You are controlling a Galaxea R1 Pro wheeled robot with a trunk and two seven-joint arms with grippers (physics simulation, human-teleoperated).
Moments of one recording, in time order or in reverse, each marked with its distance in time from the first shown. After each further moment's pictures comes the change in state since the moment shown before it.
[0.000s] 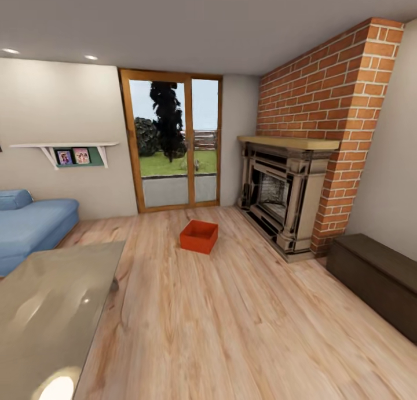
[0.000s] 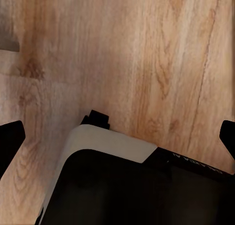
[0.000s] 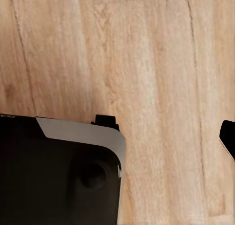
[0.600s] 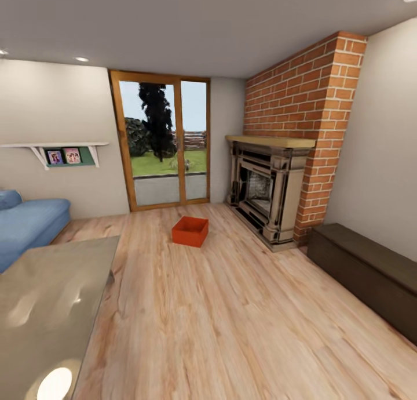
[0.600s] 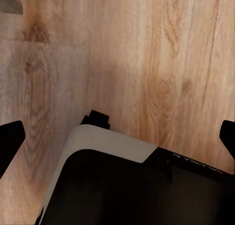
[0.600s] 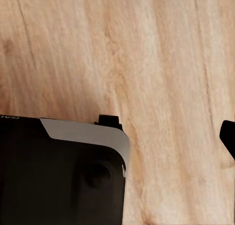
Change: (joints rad) left arm 0.000 0.000 0.000 0.000 0.000 0.000 0.000; right arm 0.000 0.006 -0.011 0.001 -0.005 0.001 0.000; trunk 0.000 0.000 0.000
